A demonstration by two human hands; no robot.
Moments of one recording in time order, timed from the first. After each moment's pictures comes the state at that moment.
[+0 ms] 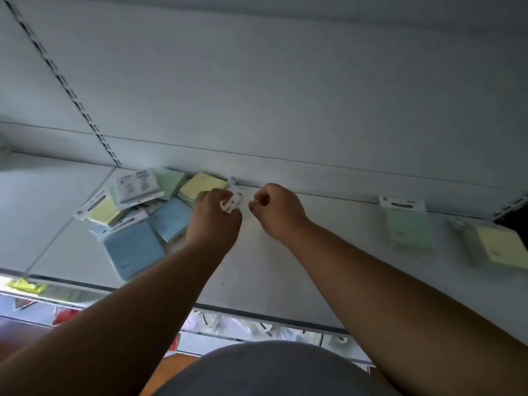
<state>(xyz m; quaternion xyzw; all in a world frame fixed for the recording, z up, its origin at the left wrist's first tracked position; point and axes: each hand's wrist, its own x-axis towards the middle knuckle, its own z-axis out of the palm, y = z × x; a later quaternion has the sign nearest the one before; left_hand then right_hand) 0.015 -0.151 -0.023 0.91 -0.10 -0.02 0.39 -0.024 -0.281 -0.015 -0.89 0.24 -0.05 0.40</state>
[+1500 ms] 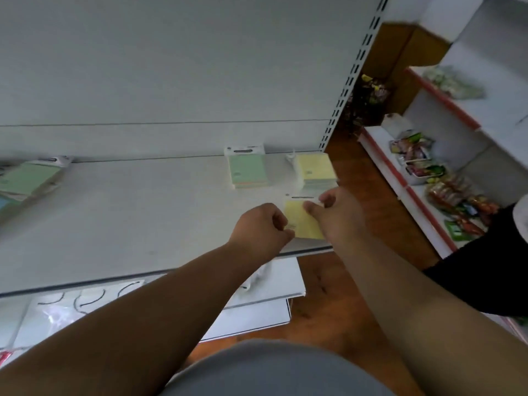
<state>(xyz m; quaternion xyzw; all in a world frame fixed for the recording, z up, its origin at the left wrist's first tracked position) -0.251 -0.359 -0.023 0.81 -0.35 -0.30 0.36 -0.351 -0.484 -0.014 -0.75 0.53 -0.17 0.35</state>
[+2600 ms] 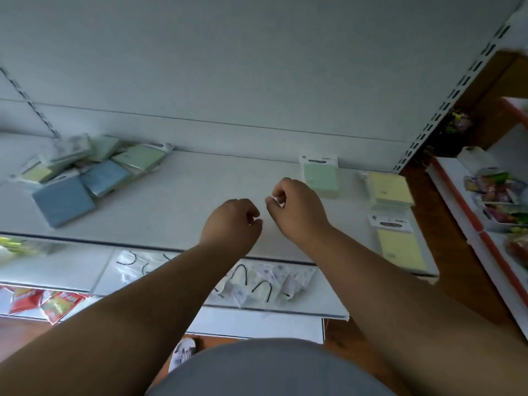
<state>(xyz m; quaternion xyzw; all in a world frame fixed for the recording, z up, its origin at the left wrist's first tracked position) -0.163 -0.234 -0.024 0.91 -0.28 -0.10 0.28 -0.219 -0.371 -0.015 -0.93 0.20 -0.15 0.26</state>
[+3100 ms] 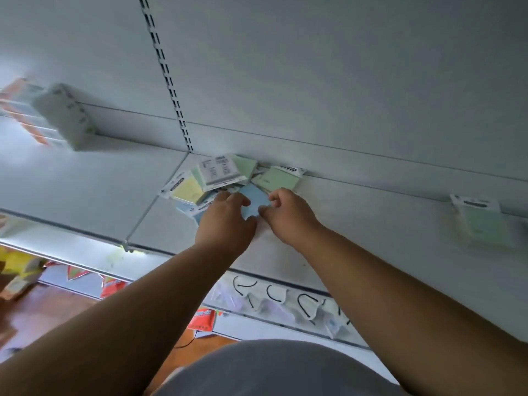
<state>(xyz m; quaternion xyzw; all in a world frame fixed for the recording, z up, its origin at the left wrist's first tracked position) 0.034 -0.016 -0.017 0.95 -0.16 -0.04 0.27 0.002 -0.152 -0.021 -0.89 0.22 0.00 0.41</state>
